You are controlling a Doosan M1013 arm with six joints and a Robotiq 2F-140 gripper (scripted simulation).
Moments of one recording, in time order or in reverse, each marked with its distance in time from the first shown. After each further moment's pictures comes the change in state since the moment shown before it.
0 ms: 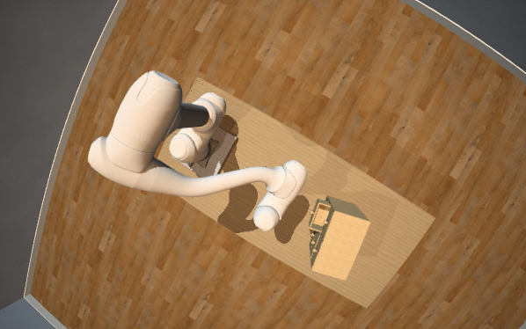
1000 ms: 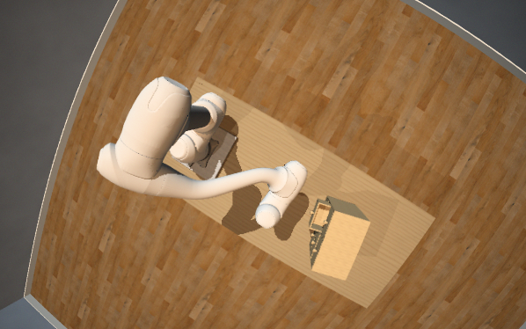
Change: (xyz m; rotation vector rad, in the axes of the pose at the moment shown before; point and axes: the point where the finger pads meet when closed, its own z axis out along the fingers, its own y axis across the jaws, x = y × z) arm -0.002 0.001 0.036 -0.004 0.003 -0.017
